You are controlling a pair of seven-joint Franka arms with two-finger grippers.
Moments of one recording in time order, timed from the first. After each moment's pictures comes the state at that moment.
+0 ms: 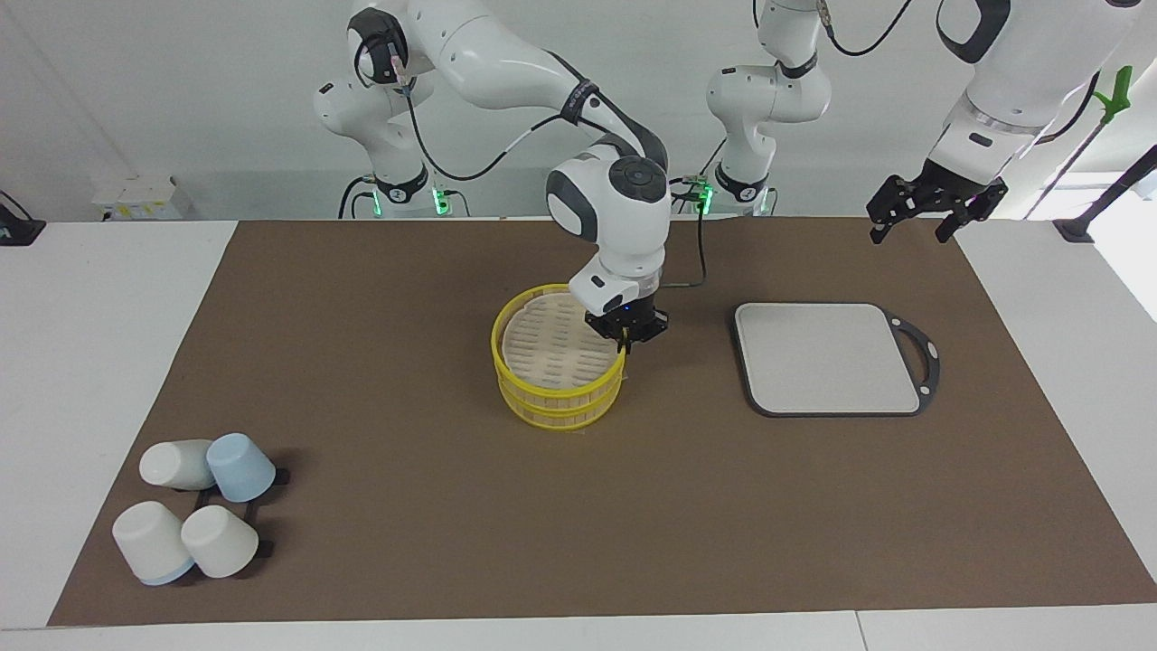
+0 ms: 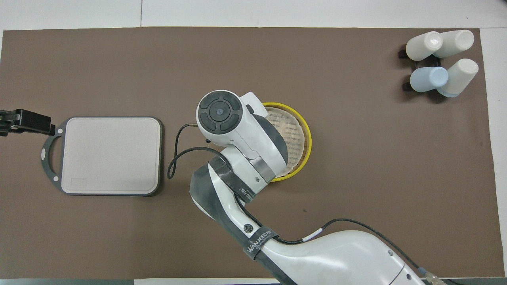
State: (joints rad) left arm -0.15 -0.04 0.12 -1.61 0.01 1.55 0.04; right arm 0.71 0.57 -0.03 -1.36 0.02 1.99 0.86
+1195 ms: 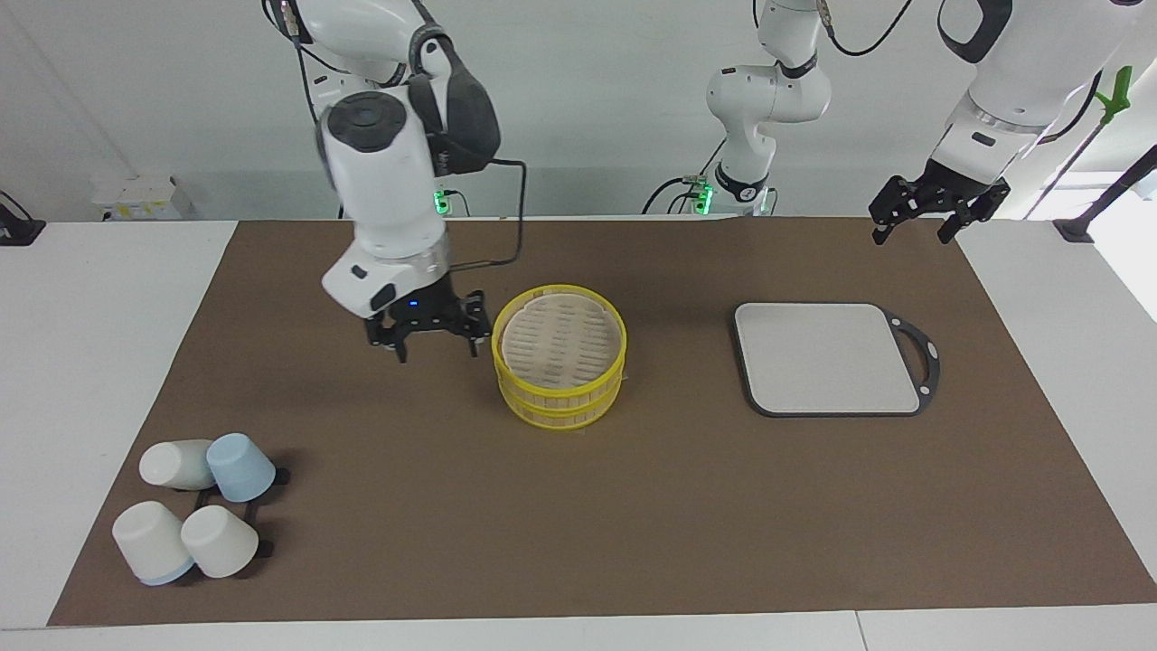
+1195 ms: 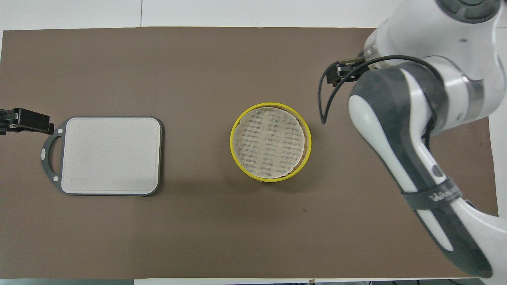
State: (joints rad) left arm -0.15 -0.04 0.12 -1.61 0.01 1.56 0.04; right arm 0.25 0.33 -0.05 -1.36 0.00 1.77 0.13
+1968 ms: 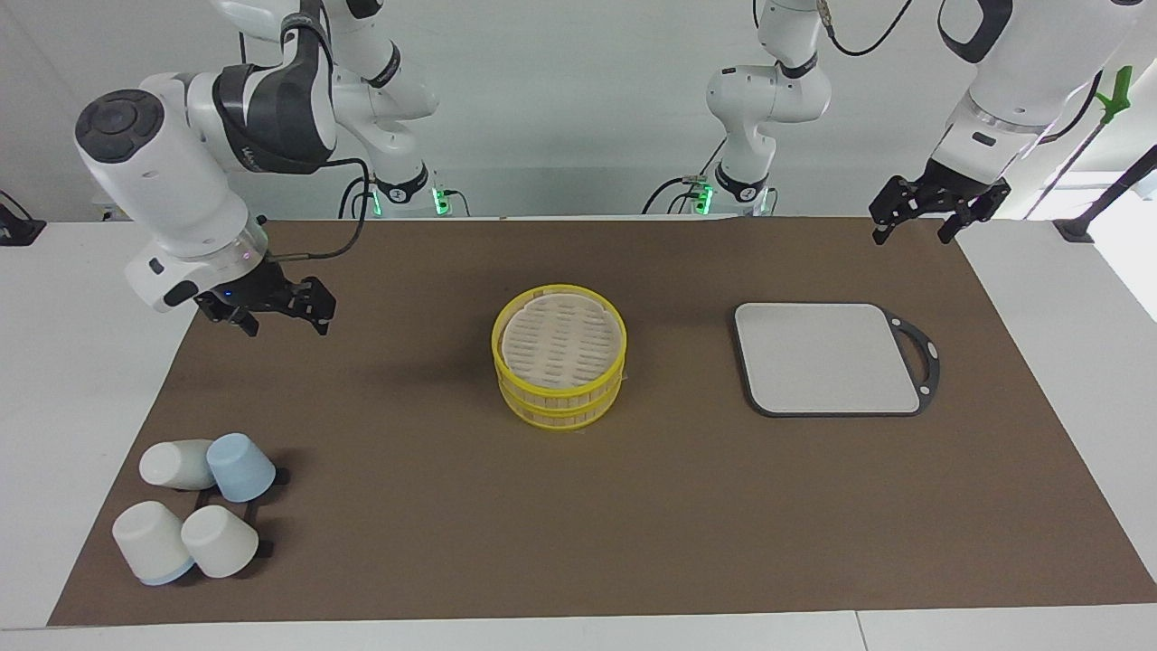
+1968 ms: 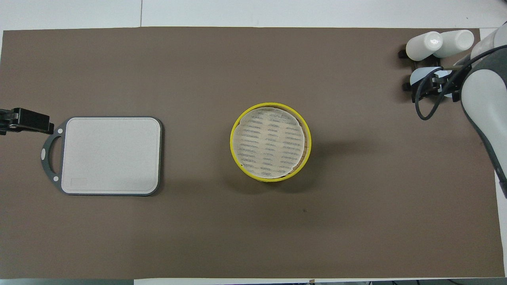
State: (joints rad) left arm -0.15 -0.04 0.12 -1.61 0.01 1.56 0.04; right arm 0.04 0.19 -0.05 -1.55 0.00 1.69 0.00
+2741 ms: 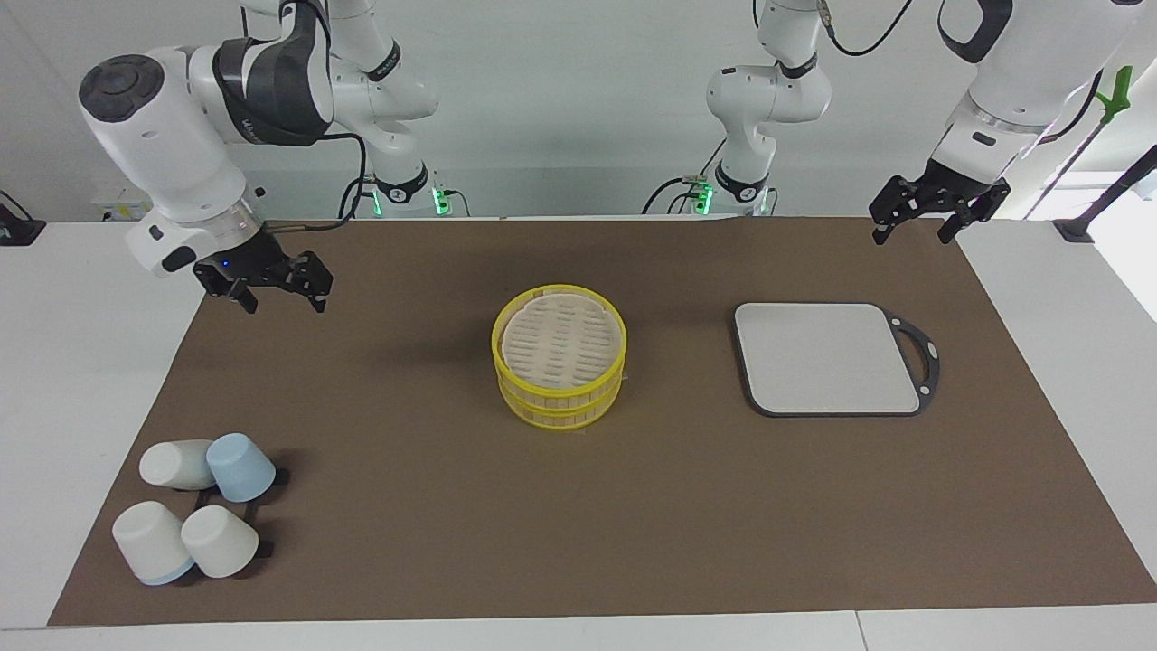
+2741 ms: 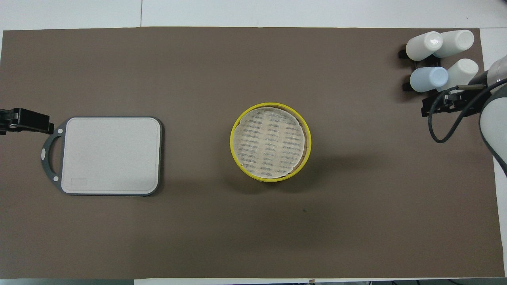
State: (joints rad) left arm -0.15 -0.04 0.12 -1.61 0.01 1.56 0.04; right arm 0.01 0.08 -0.05 -1.66 0.01 1.68 -0.02
